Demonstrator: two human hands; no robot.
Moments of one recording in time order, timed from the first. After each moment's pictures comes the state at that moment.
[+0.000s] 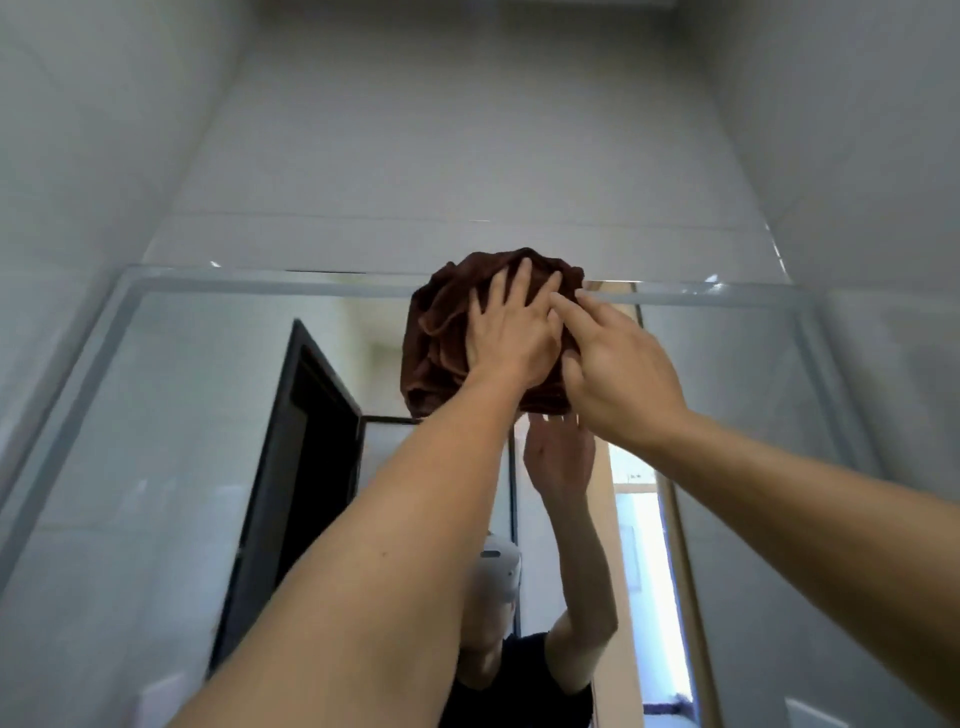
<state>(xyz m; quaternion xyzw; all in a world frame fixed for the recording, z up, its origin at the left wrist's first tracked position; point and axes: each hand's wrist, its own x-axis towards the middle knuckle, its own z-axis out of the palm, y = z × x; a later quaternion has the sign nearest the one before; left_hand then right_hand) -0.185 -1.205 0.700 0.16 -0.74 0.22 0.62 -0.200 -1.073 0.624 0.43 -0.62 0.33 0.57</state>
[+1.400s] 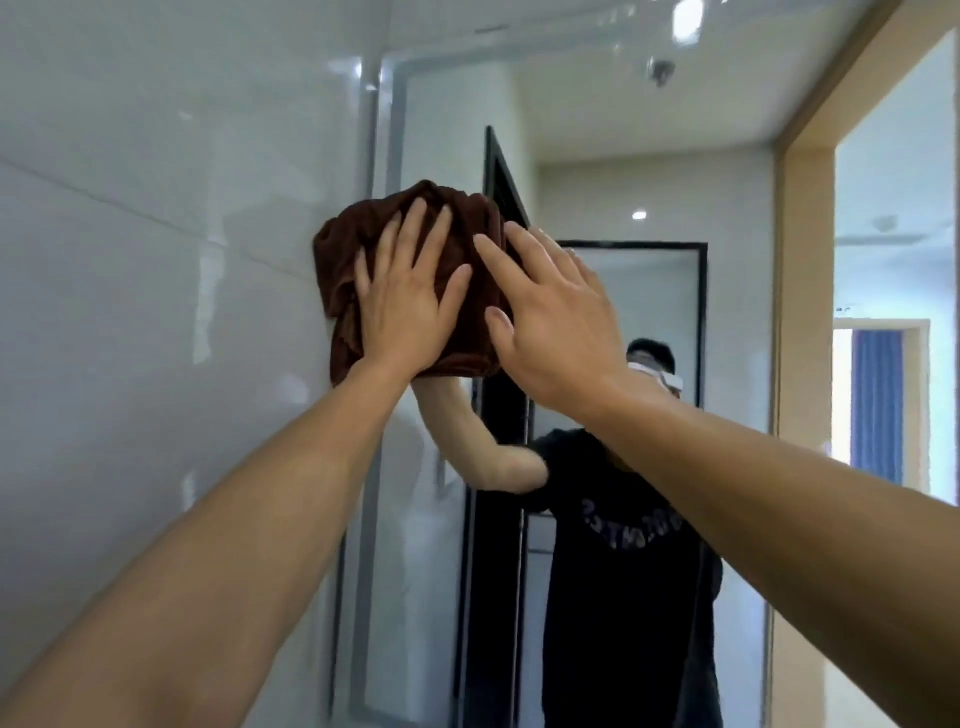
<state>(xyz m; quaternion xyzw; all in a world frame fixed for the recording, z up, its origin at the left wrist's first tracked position) 0.085 -1.457 0.504 0.29 -0.69 0.22 0.63 -0.019 -1.298 0.486 0.59 -0.55 0.32 0.49</state>
